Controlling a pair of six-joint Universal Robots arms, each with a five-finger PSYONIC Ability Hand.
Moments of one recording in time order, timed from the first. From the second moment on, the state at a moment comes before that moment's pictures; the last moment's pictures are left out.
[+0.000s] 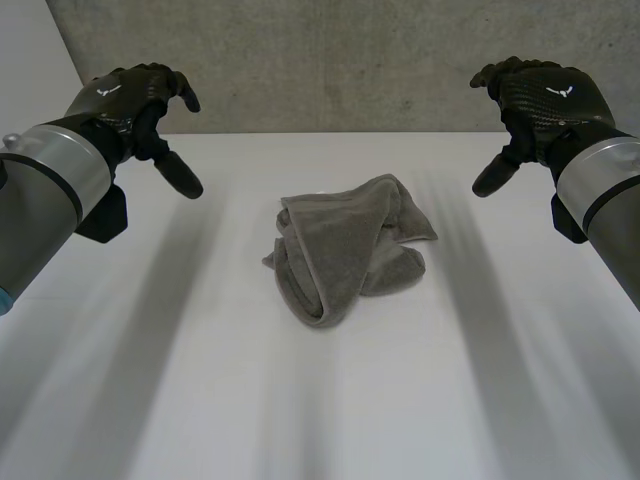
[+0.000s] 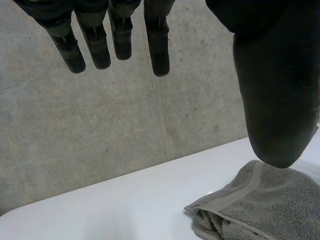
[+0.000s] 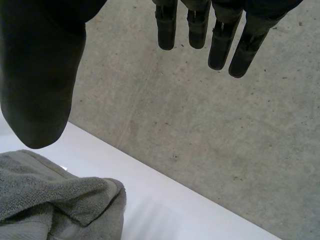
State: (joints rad) left arm 4.33 -1.76 -1.27 2.97 -1.55 3.06; right arm 1.93 -1.40 1.39 0.01 1.53 3.04; left_hand 0.26 0.25 0.25 0.26 0.06; right_hand 0.24 0.25 0.24 0.26 0.06
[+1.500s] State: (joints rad) left arm 4.31 -2.26 -1.29 3.16 -1.24 3.26; right arm 2.24 -0.86 1.45 -0.41 1.50 2.52; left_hand 0.26 0.25 0.25 0.26 0.06; right_hand 0.60 0.59 0.59 0.59 0.42
